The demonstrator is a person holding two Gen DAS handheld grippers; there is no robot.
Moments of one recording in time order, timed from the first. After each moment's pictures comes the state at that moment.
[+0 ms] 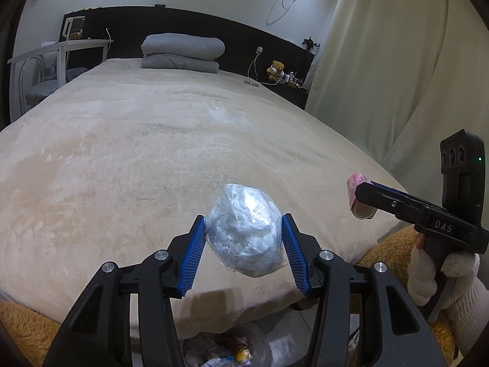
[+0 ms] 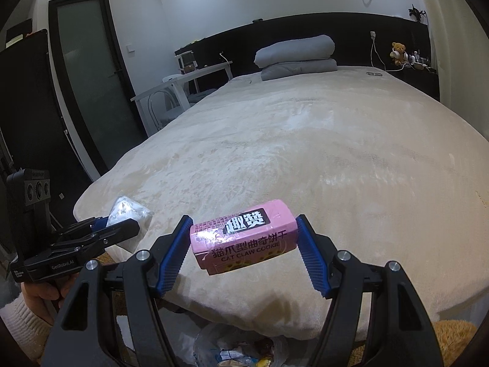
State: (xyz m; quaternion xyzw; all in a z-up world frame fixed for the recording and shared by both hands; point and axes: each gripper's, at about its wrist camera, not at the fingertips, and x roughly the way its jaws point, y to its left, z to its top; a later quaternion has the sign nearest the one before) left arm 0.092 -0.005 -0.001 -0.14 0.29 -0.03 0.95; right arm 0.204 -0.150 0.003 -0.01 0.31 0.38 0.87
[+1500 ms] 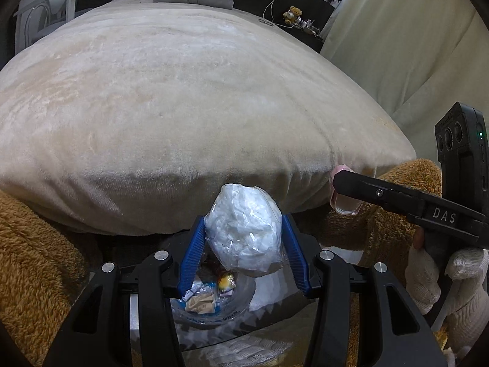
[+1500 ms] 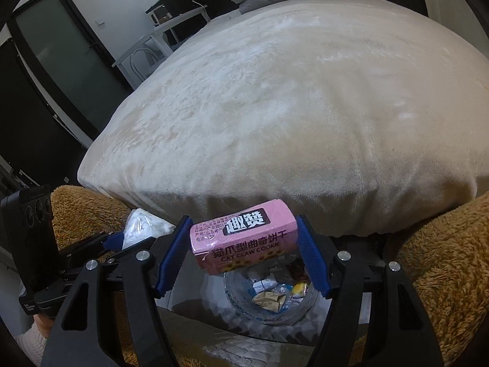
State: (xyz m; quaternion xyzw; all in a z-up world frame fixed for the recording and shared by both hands) left arm 0.035 -0.047 -0.079 -0.18 0.43 -0.03 0.88; right arm 0.152 -0.152 -0.082 0.02 0.47 0.35 0.81
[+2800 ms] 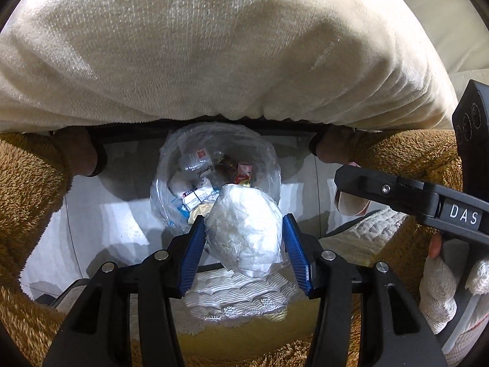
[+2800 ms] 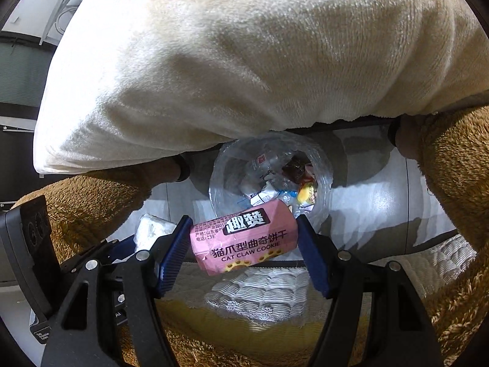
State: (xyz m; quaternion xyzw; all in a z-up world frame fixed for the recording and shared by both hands) left arm 0.057 -0.047 -0.184 -0.24 0.64 0.00 0.73; right arm 0.172 -0.122 -0.201 0.03 0.70 0.24 0.67
